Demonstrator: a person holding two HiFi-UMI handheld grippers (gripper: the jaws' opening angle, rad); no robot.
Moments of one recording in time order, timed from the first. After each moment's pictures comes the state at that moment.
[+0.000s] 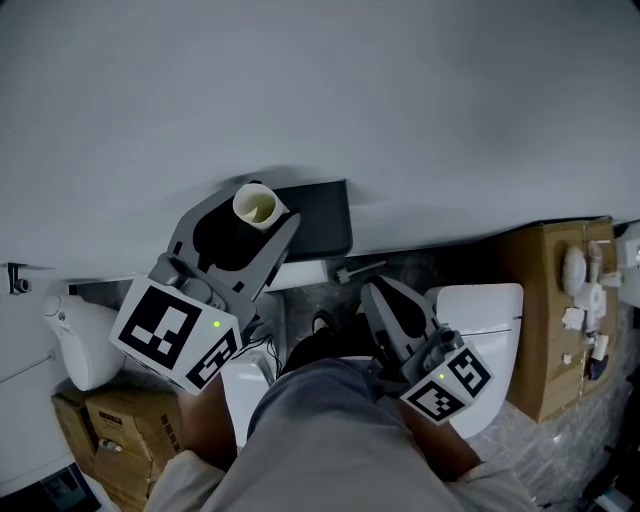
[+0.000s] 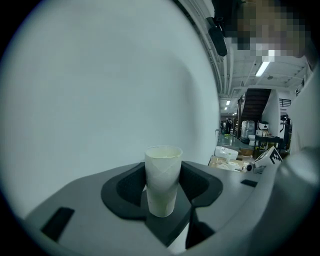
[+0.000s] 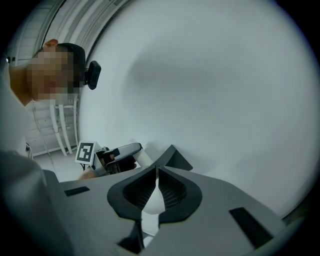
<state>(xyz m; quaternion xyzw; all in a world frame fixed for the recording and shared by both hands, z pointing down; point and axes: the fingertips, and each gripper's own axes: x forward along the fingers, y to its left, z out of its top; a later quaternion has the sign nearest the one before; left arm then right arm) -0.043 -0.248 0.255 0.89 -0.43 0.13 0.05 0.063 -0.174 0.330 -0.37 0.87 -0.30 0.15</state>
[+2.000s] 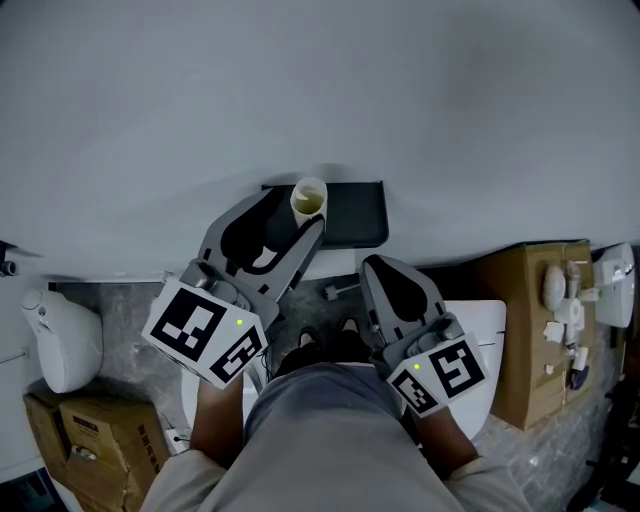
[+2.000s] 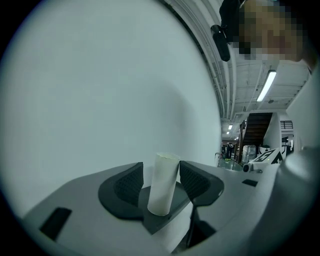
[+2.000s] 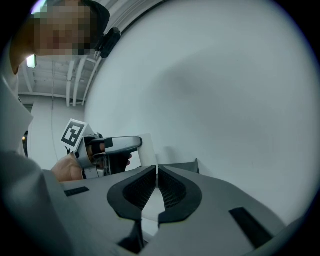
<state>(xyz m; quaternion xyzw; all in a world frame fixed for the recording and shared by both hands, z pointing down) -0.083 -0.212 0.240 0.89 -0.44 -0.01 0.07 0.006 -0.172 0.288 -0.41 0.90 -0.12 0.00</state>
